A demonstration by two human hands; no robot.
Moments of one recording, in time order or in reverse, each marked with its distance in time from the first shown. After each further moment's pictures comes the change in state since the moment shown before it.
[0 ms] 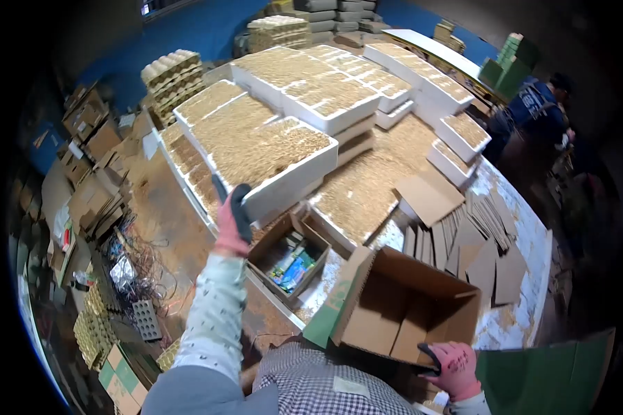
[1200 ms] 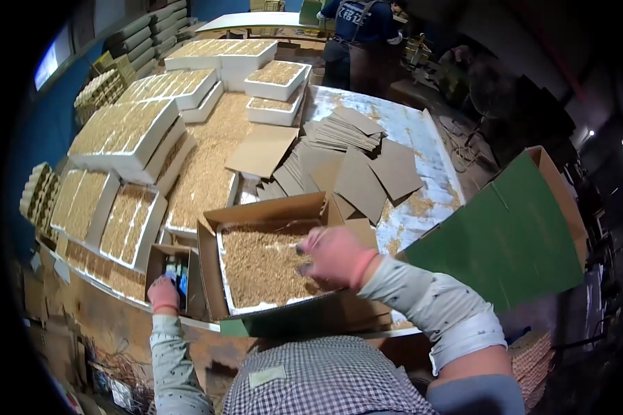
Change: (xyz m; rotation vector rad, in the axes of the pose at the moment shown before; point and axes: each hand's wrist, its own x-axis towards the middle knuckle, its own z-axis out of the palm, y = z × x) left_hand -0.072 -0.089 0.012 2.018 -0.753 0.109; right_hand 0.039 0.038 -0.019 0.002 0.080 0.226
